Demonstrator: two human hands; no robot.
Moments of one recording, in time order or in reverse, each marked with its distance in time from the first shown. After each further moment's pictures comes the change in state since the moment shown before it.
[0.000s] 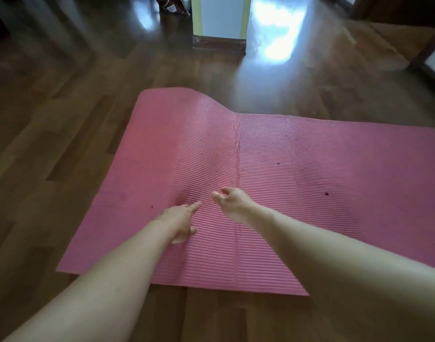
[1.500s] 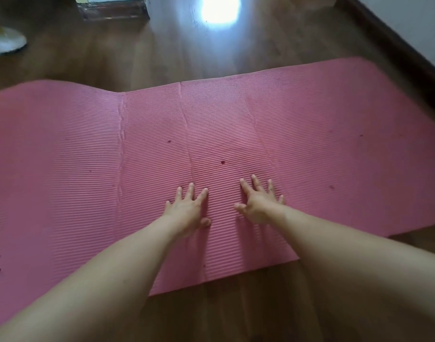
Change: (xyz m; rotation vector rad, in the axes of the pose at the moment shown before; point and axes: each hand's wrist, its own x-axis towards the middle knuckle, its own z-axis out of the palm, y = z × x) left_hand 0.121 0.309 0.025 0.054 -0.032 0.039; right_hand 0.045 0.307 -0.207 -0.375 0.063 0.168
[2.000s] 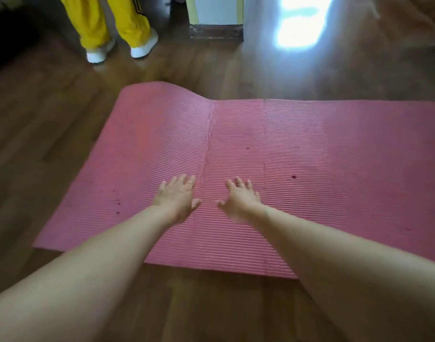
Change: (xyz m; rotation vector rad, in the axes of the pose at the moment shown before) left_hand -0.127 -0.137 -0.040 -0.010 0.248 -0.296; right_hand -0.081 -0.195 0.021 -0.102 -0.027 -0.369
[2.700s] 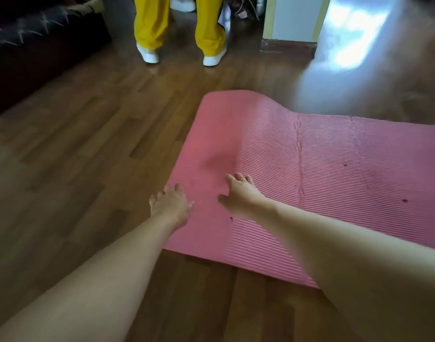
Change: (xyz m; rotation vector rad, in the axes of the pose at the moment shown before) left_hand -0.032 -0.267 0.031 -0.242 0.035 -0.353; right_hand 0.021 -0.262 0.078 -0.085 0.018 -0.162
